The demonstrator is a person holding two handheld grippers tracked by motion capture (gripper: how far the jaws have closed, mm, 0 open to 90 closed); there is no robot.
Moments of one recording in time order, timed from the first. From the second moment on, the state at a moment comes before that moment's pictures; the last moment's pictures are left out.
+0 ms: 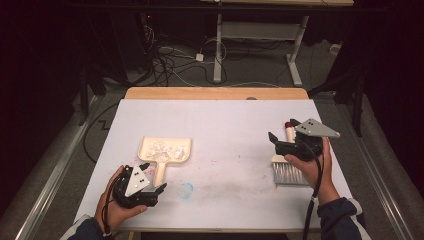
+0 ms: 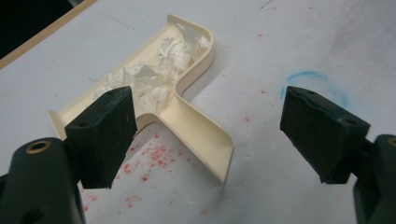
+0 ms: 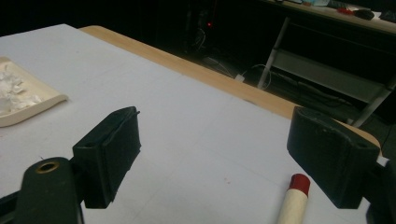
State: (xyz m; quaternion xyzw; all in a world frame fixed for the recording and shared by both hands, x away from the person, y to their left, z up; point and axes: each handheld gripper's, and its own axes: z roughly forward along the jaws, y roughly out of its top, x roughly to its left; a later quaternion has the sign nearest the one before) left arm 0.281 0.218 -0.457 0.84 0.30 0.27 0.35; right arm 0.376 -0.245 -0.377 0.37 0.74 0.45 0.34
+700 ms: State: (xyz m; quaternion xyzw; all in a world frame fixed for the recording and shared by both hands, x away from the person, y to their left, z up) left arm 0.277 0.213 -0.456 0.85 0.28 0.28 0.35; right arm 0.347 -0.239 -0.377 0.34 0.76 0.44 0.34
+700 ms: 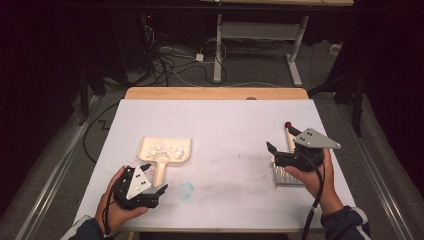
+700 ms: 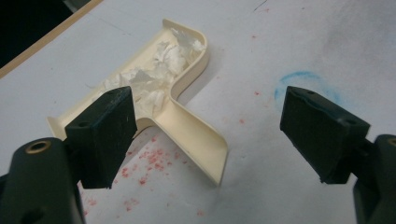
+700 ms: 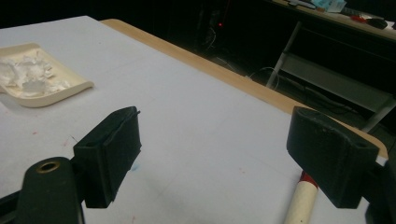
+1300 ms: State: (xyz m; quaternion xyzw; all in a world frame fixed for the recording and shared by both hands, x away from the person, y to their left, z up) left arm 0.277 0.212 -0.456 0.85 0.28 0.28 0.35; right arm 0.320 -0.249 -0.382 0.32 0.76 0.44 0.34
